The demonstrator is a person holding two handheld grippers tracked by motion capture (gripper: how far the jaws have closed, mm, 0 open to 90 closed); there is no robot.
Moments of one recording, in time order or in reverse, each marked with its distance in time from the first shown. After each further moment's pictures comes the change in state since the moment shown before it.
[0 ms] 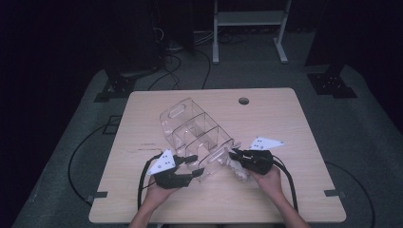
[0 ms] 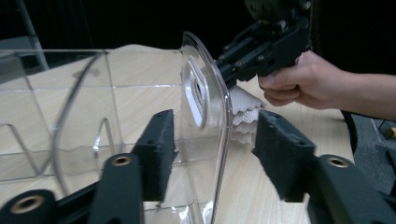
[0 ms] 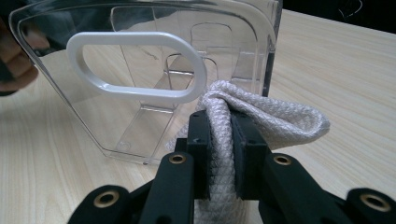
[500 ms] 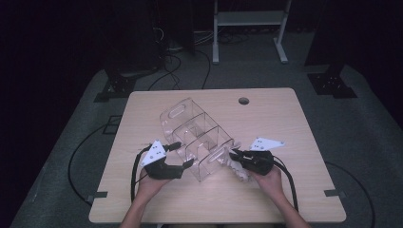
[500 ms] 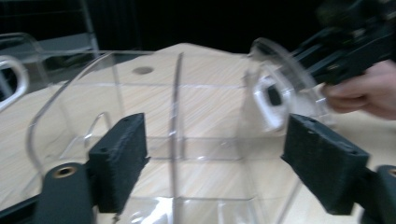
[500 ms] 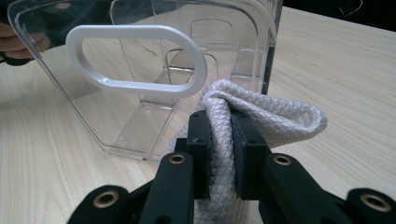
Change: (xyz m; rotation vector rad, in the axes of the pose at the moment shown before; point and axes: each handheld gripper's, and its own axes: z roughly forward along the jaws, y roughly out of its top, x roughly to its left) left arm 0.028 0.004 -0.009 0.046 0.207 -0.006; right arm 0.000 -0.001 -0.002 0.010 -0.003 -0.008
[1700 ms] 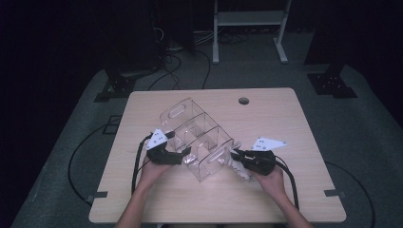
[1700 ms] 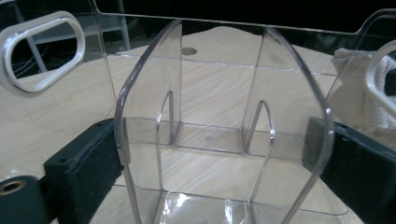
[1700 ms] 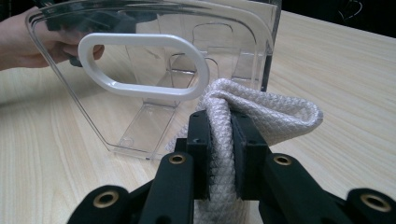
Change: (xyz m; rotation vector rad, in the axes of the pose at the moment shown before) left arm 0.046 -0.016 0.033 0.039 0.068 -0.074; right arm 0.001 0.003 -0.006 -0.007 0.003 -0.009
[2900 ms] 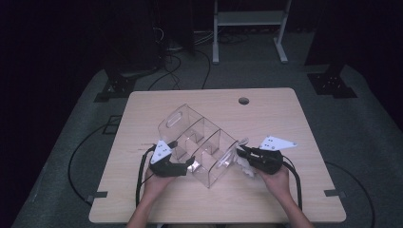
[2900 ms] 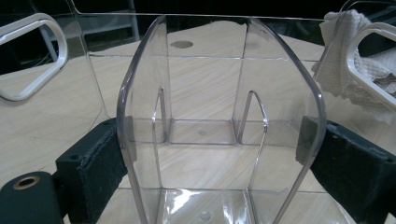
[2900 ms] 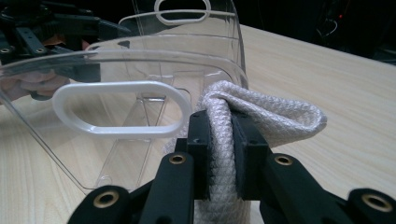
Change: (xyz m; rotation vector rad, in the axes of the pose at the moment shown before) left arm -0.043 -0.006 -0.016 0.013 0.066 0.004; right arm -0.002 0.004 -0.021 -0.073 -0.053 -0.009
